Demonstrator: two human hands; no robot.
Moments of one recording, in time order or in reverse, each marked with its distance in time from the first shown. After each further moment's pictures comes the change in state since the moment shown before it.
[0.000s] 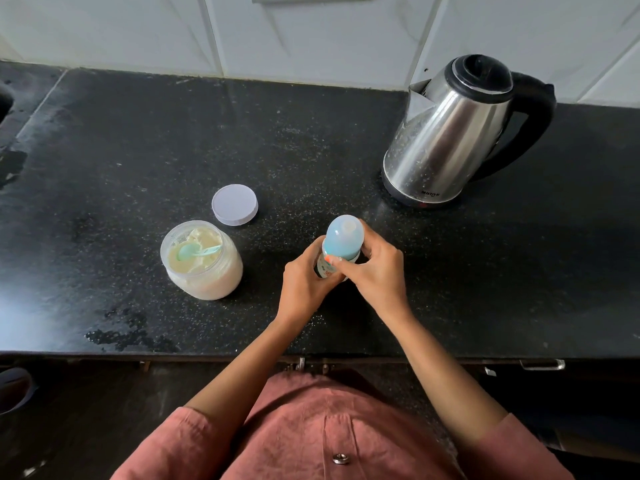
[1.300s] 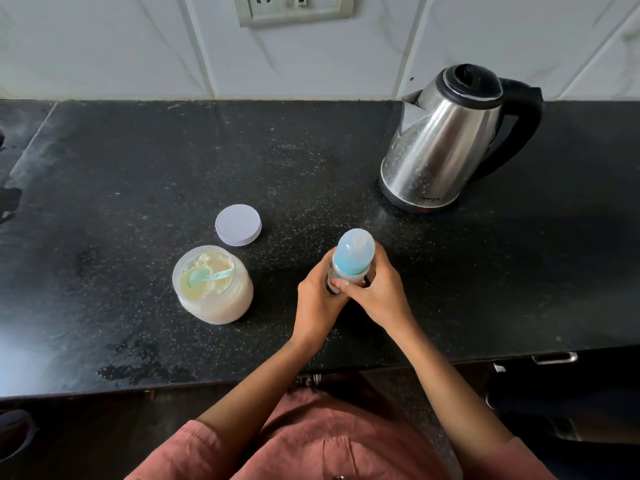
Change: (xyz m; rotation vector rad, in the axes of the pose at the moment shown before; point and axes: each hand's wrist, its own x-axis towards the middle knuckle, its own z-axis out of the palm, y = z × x) left_hand -0.002 0.000 -0.003 -0.076 -0.049 0.034; right_hand -0.009 0.008 0.012 0.036 -0.043 0.124
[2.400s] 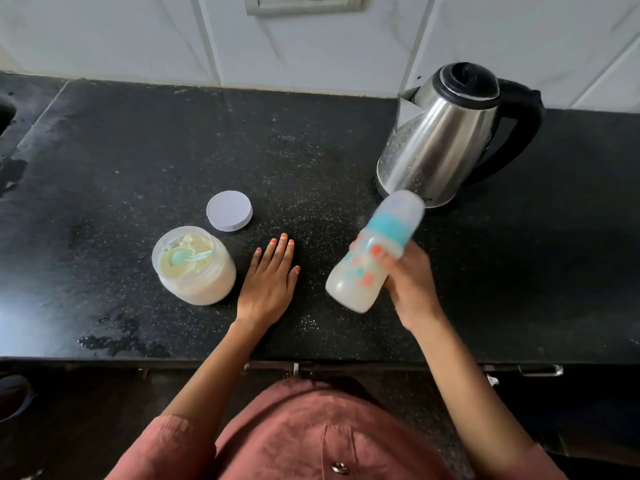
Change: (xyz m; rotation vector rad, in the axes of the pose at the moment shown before) left_hand 0.013 -0.053 -0.029 1.004 -0.159 0.000; right_hand -0.003 -0.021 -0.058 0.666 -0.075 0.112
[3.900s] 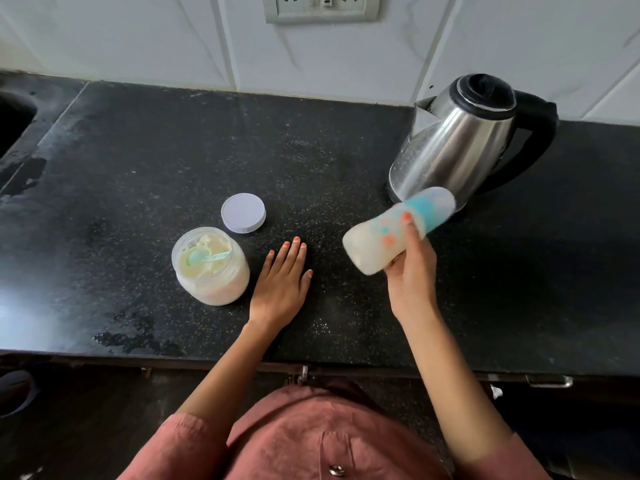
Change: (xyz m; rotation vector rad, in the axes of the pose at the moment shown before) left_hand -0.003 0.000 -0.002 0.009 0.007 0.004; right_hand 0.010 -0.006 0.033 0.311 0.248 0.009
